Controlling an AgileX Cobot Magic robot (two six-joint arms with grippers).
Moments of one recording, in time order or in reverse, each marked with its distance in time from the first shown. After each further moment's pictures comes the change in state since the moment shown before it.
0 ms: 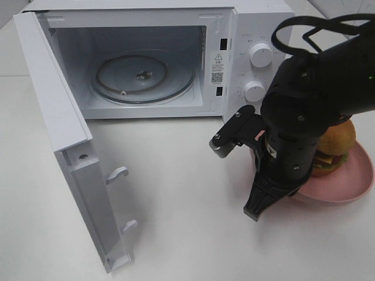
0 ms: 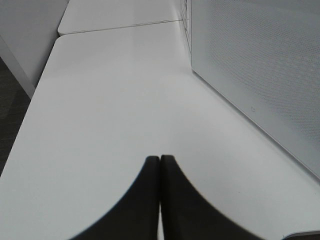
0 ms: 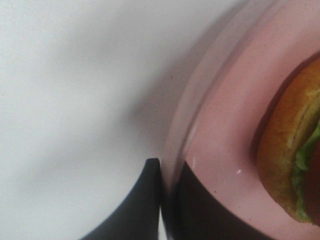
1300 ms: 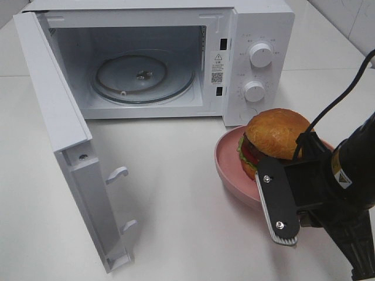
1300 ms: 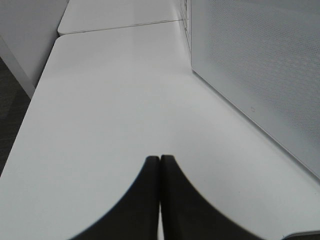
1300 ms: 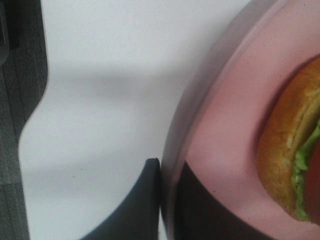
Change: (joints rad) left arm 0.000 0.000 0.000 0.000 0.000 0.000; right arm 0.002 -0.352 0.286 0.167 -0.106 -0.996
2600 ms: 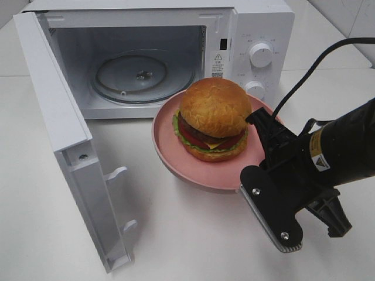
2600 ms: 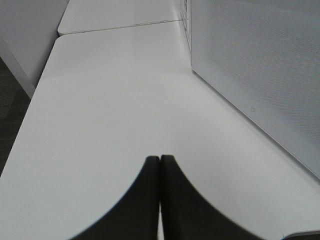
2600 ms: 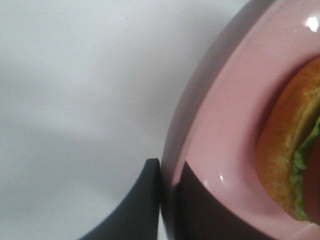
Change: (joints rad) left arm 0.000 0.000 0.000 0.000 0.000 0.000; right arm 0.000 0.028 0.000 -0.086 -0.324 -0.417
